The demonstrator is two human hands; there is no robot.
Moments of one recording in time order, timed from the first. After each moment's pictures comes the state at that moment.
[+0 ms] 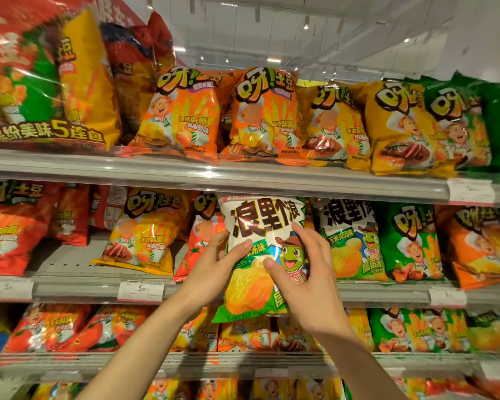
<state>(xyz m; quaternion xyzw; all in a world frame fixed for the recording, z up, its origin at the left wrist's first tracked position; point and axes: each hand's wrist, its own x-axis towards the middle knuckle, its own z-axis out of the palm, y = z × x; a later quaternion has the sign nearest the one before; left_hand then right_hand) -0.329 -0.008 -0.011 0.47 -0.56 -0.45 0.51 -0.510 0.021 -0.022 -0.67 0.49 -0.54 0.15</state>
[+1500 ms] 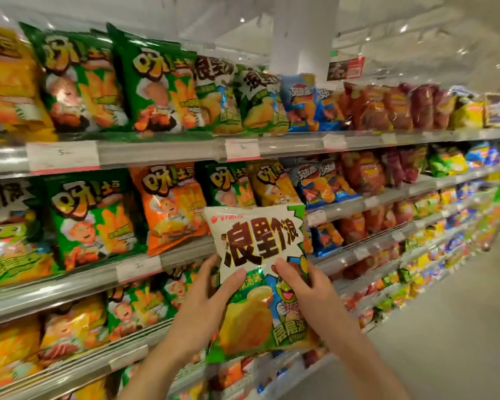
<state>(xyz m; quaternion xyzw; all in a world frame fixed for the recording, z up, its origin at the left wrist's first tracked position) -0.901 0.115 -0.042 0.38 -0.66 -0.54 0.36 -1.080 0.187 -0.041 -0.42 0.66 -0.54 0.31</state>
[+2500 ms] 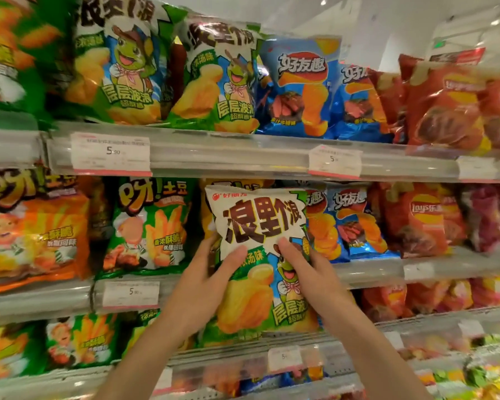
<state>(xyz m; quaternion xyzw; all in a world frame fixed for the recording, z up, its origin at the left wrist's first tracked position) -1.199 -0.038 -0.029 0.48 -0.59 -0.45 0.46 -1.390 -0.030 -0.024 -0.48 0.58 -0.50 0.43</state>
